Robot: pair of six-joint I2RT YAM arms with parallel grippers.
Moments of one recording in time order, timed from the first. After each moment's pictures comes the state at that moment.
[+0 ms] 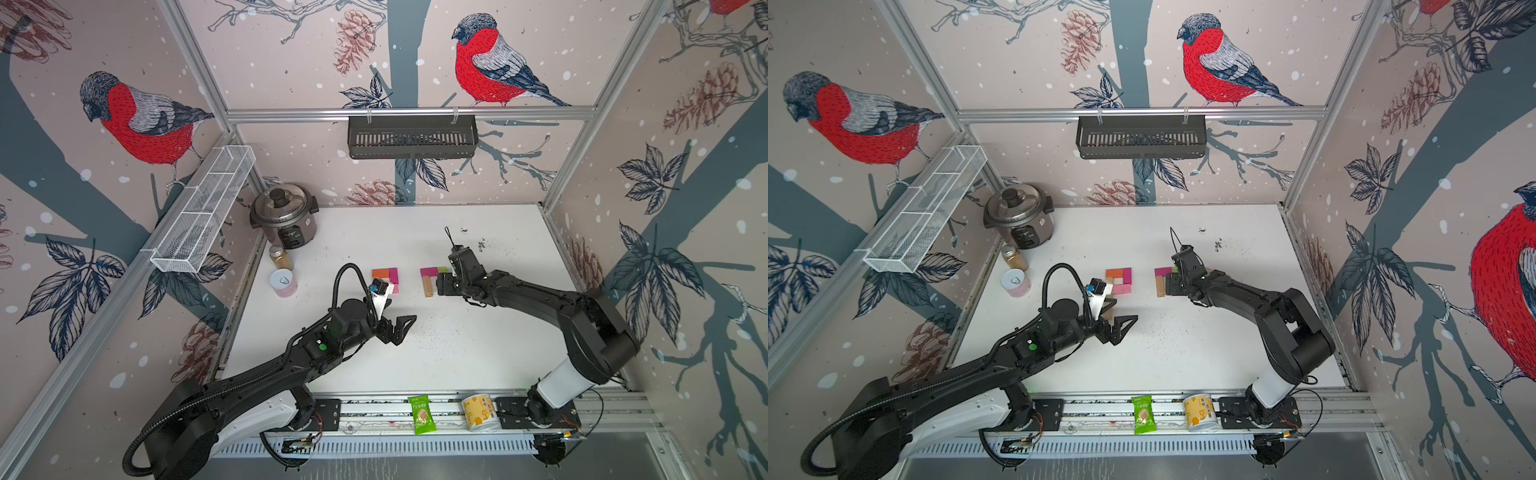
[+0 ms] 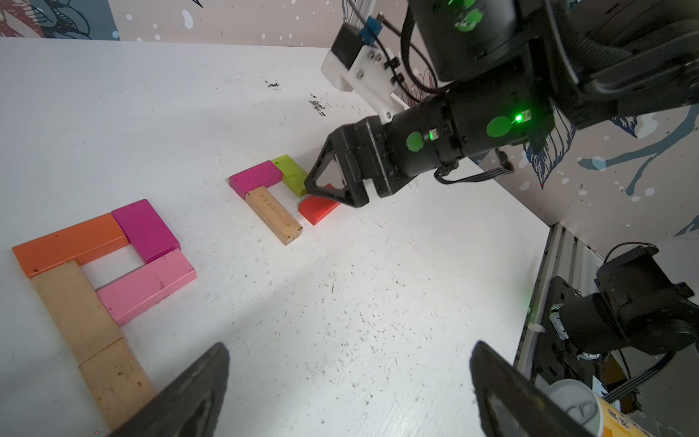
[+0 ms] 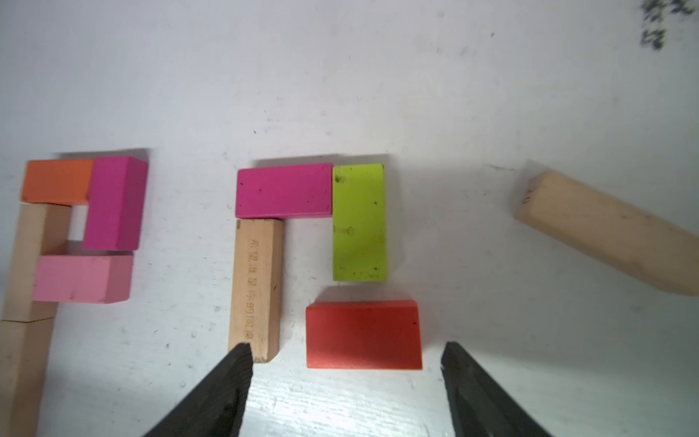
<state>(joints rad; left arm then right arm) -0.84 0.97 0.41 0.21 0.12 -0.34 0.56 1.59 0.91 -0.23 0.08 0.45</state>
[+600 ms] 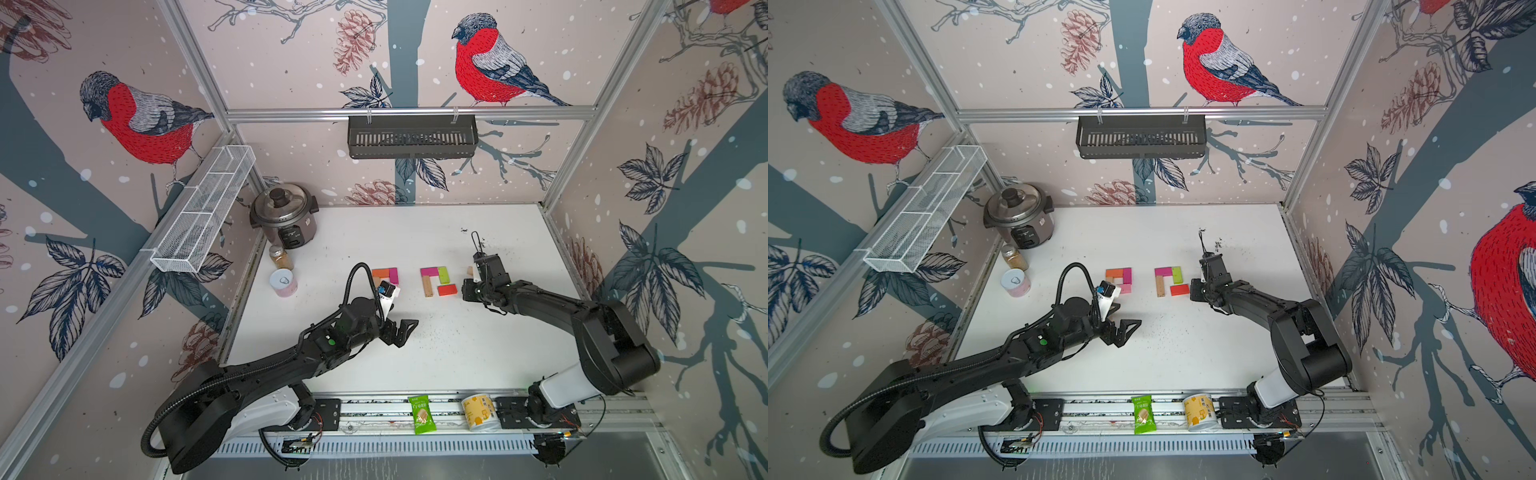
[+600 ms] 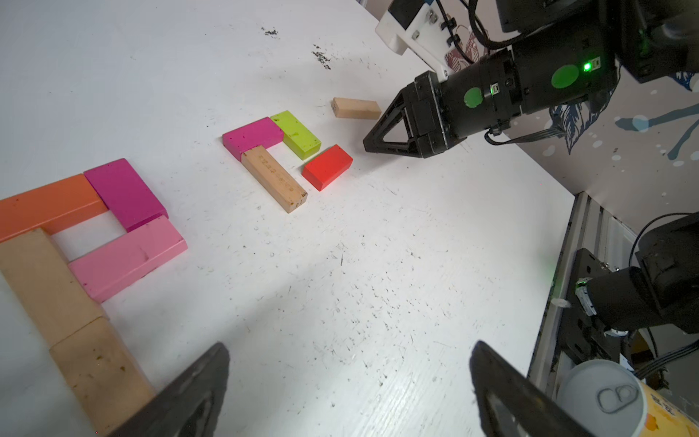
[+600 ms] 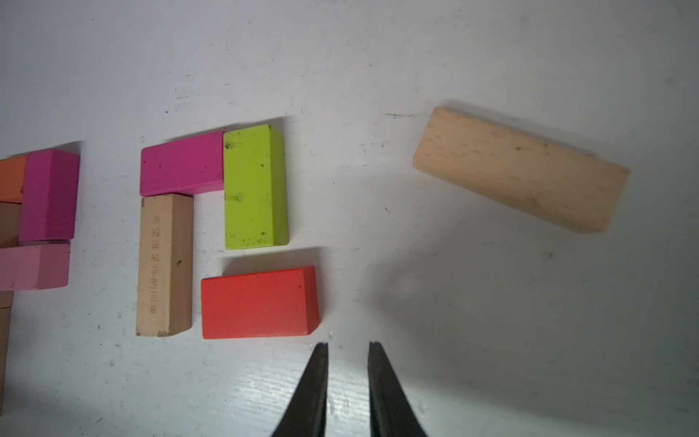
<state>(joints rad) -0.84 1.11 0.42 0.22 0.15 -0.32 0.39 1.53 0.72 -0.11 -0.08 0.40</state>
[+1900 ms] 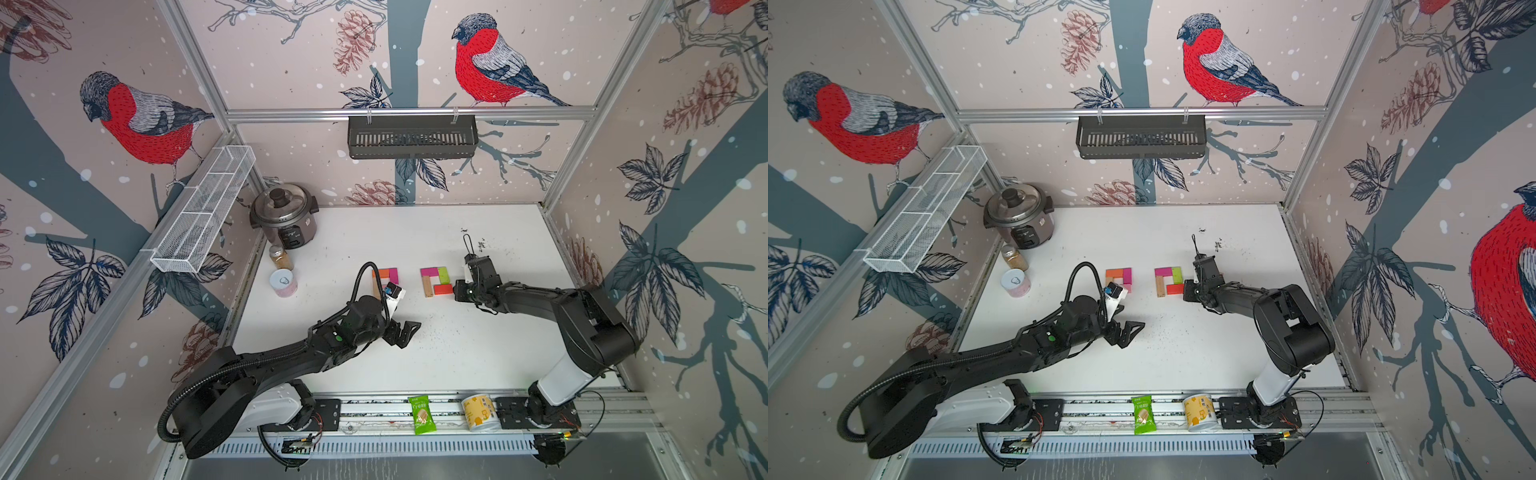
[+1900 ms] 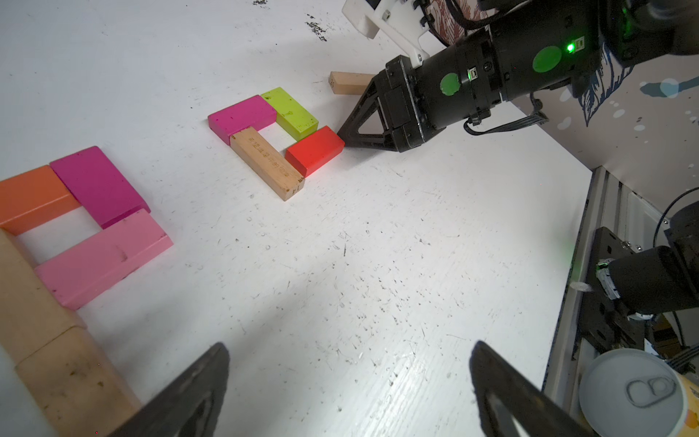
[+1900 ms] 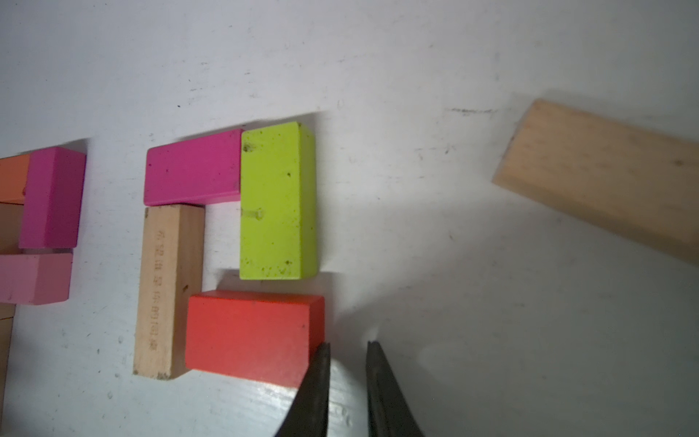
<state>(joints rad) -0.84 1.20 0.44 0.24 0.16 -0.28 0.43 1.66 0.73 0.02 -0.11 0.42</state>
